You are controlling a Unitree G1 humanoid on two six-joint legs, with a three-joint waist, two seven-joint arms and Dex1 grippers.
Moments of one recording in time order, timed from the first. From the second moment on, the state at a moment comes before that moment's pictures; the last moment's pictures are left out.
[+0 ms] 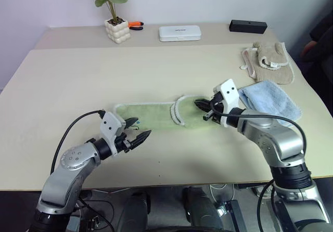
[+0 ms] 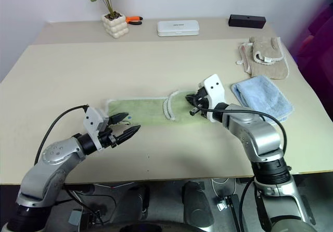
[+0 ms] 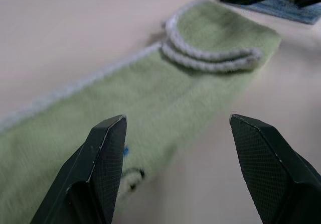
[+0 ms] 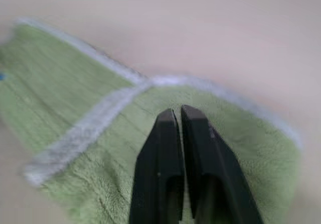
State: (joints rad) left arm 0.07 0.49 0.05 -0.50 -0.44 0.50 -0.61; right arm -0.41 -0.50 0.11 -0.19 0.41 0.70 0.50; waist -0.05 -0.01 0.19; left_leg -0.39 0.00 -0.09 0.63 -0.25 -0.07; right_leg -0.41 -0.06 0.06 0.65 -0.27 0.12
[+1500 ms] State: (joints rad) left arm -0.09 0.10 0.42 -0.32 -1.34 0.72 0.39; right arm -0.39 -0.56 0.23 -0.44 0.30 0.52 0.78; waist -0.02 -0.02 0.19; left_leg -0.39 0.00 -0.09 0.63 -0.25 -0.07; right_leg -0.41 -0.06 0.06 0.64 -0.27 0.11
